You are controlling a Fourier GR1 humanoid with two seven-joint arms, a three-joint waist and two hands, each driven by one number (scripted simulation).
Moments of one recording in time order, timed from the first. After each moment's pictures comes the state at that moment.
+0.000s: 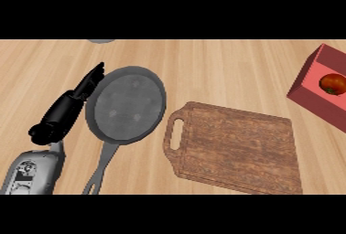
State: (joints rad) left arm -0.26 0.21 0.03 -1.54 -0.16 -0.26 -0.06; right arm -0.81 -0.93 -0.29 -0.41 0.90 0.43 -0.68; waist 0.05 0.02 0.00
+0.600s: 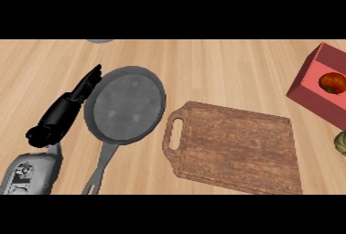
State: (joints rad) left arm -0.25 0.22 0.04 -1.54 -0.16 -0.27 -0.08; right arm -0.96 -0.98 -0.73 -0.14 0.46 0.58 -0.47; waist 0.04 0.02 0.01
